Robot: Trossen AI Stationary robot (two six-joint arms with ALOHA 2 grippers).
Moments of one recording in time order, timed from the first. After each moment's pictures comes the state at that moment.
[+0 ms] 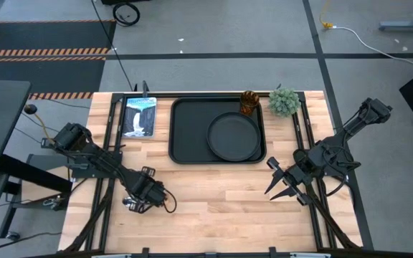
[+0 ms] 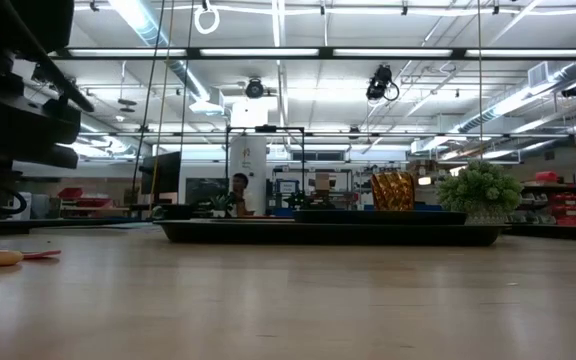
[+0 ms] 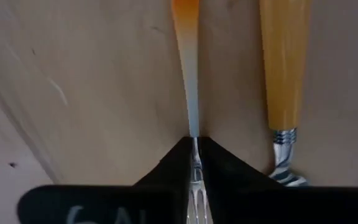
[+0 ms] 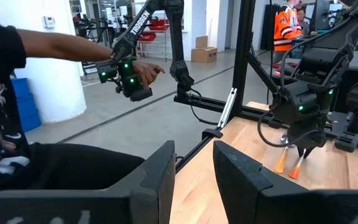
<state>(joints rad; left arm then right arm) -0.55 1.62 0.81 -0.84 -0.01 -0.32 0.60 0.77 0.43 0.28 -0.02 -0.01</state>
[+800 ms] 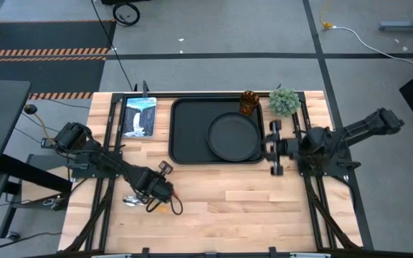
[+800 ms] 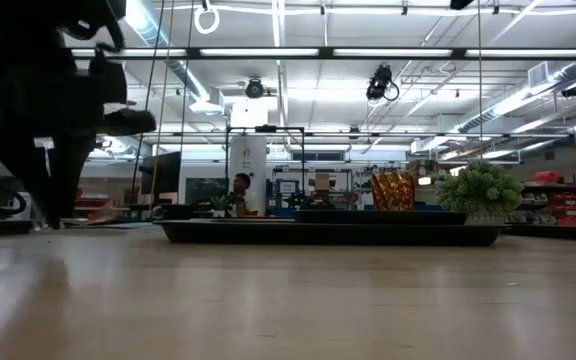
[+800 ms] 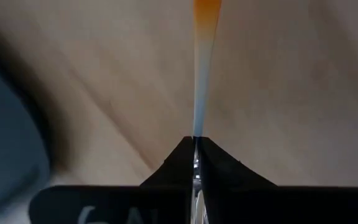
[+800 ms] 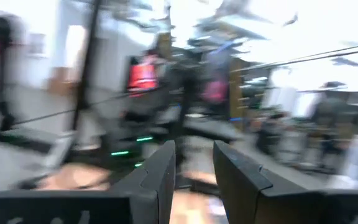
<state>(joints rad) -0.49 1.61 0.89 -0.78 -0.29 0.19 0.28 0.77 0.43 0.56 0.24 -0.33</state>
